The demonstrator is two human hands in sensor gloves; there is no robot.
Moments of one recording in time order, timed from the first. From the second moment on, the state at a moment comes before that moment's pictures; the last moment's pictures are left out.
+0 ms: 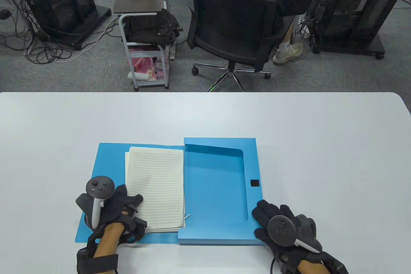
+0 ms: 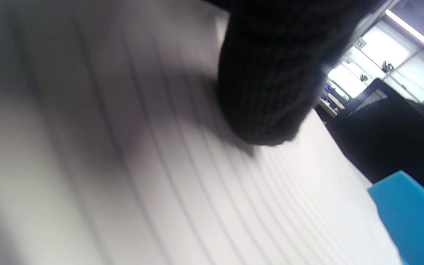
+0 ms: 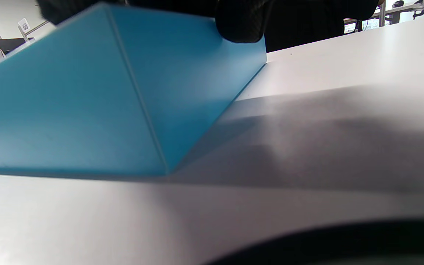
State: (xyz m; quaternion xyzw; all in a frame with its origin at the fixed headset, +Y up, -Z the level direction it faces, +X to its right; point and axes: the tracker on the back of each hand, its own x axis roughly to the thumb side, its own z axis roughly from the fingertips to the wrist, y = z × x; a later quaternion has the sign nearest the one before) left_hand -0.287 -0.753 -0.293 -0.08 0.25 0.32 0.91; right_hand 0.178 -0.751 -0.226 0.19 0.06 0.97 0.14
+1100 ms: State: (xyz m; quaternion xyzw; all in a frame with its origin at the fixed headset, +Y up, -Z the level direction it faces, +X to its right) left_hand -0.083 -0.756 -0.354 -0.28 0.14 0.24 0.92; right_hand 0.178 -0.752 -0.225 0.20 0.07 0.97 0.14
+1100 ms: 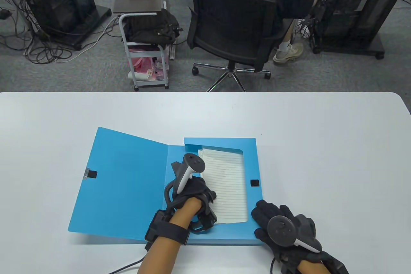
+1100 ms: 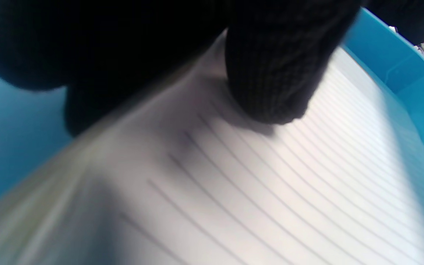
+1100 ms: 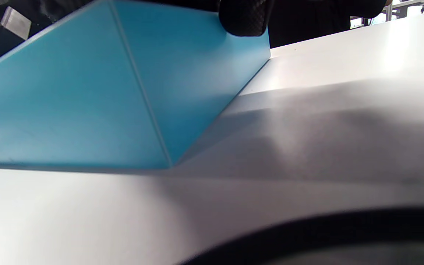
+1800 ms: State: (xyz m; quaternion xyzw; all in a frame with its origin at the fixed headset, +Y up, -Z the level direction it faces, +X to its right) left_hand -0.302 -0.664 -0.284 -0.02 0.37 0.15 0.92; right_hand 0.178 -0.752 -0.225 0.20 0.07 0.97 0.14
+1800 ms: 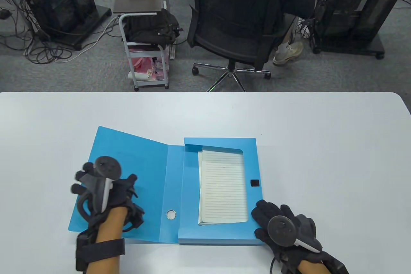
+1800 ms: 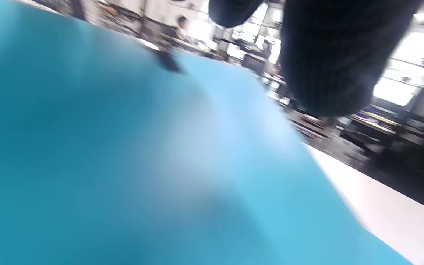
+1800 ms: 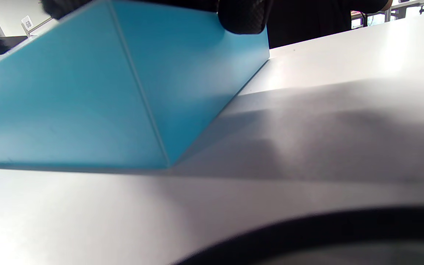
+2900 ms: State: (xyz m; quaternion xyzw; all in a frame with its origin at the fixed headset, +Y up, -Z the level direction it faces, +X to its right) left_hand -0.201 -0.576 -0.267 -0.25 0.06 0.48 0.84; right_hand 0.178 -0.753 -0.224 0.21 0.08 0.97 0.13
